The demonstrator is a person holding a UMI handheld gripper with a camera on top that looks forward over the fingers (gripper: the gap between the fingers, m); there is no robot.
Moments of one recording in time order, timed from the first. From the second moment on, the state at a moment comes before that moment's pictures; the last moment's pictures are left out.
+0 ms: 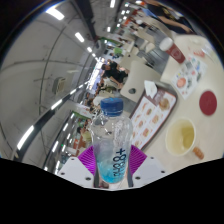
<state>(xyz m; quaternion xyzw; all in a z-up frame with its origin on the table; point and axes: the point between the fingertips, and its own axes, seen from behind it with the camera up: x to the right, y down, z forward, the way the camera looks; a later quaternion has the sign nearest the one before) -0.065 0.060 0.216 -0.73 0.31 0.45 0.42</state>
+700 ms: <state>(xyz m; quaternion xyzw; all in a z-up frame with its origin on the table) 0.178 0.082 0.116 -0.82 -0.03 0.01 0.57</state>
